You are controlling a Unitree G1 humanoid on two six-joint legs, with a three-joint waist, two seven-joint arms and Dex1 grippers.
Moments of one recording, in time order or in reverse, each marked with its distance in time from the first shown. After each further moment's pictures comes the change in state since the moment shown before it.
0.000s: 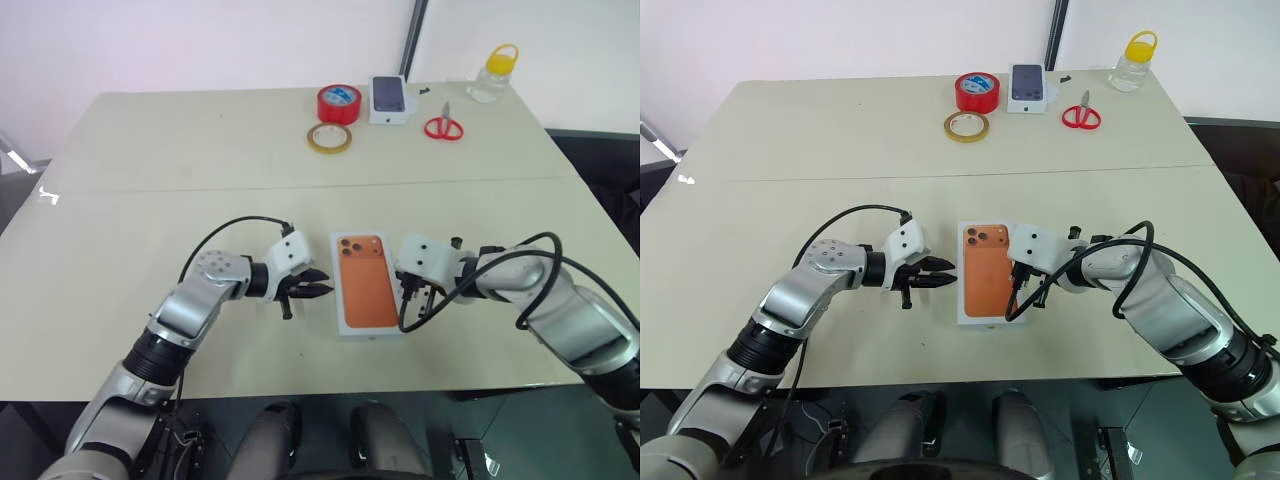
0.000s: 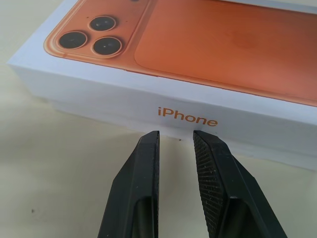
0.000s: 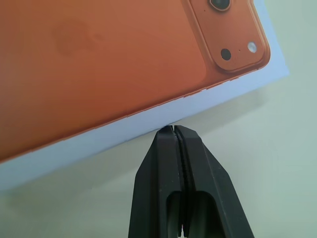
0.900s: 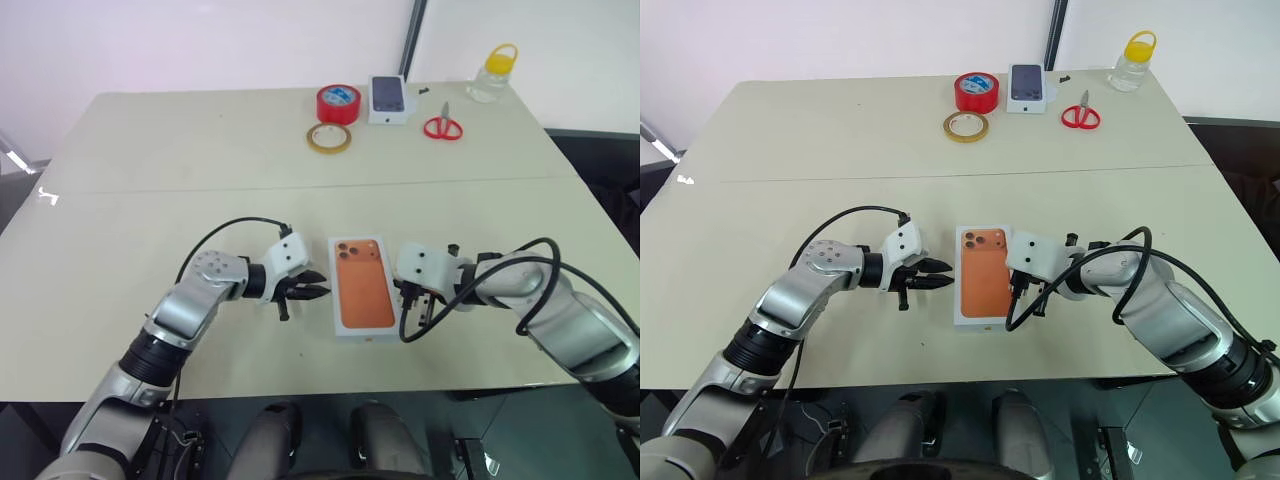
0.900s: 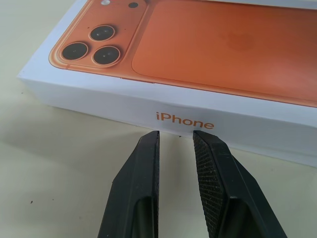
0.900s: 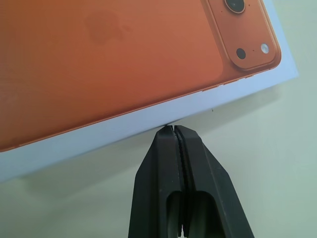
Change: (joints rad) left arm 0.005 0.020 -0.004 -0.007 0.000 -0.002 -0.016; right arm 0.027 -0.002 0.000 -0.028 -0.011 -0.001 0.032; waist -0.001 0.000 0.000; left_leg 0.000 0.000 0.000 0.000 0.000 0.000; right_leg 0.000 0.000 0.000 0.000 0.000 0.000
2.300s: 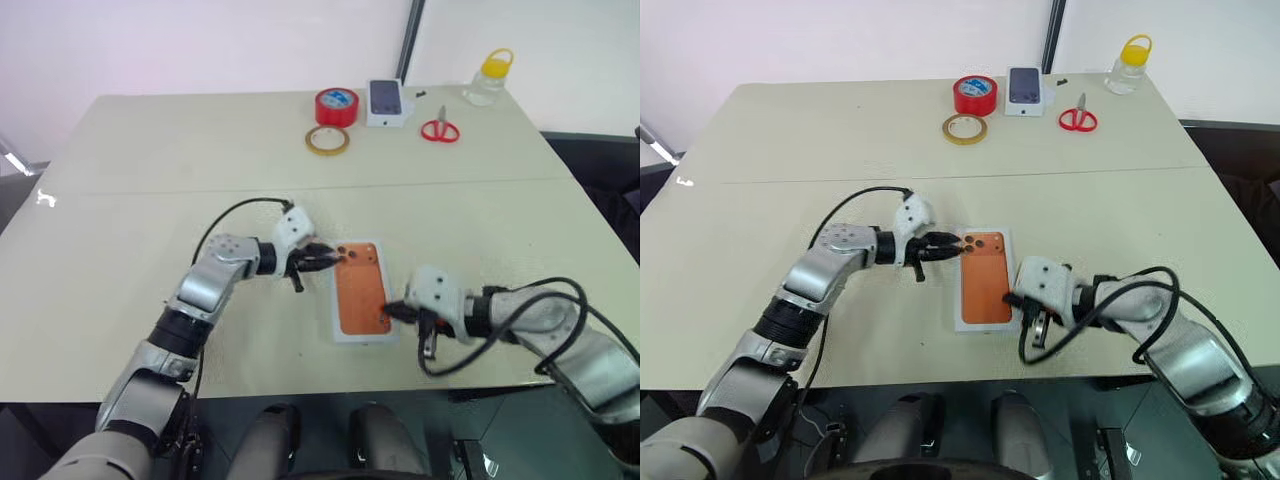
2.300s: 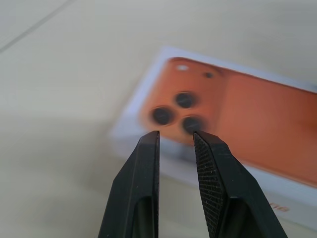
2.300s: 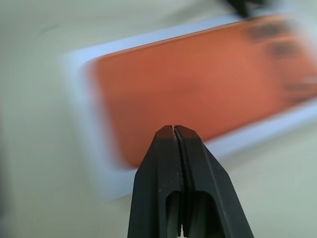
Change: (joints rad) left arm -0.104 -0.105 0.160 0.225 -0.030 -0.070 0.118; right arm 0.232 0.125 -0.296 0.024 0.178 -0.194 -0.026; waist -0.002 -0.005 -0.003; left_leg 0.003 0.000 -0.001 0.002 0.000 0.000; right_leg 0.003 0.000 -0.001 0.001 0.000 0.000
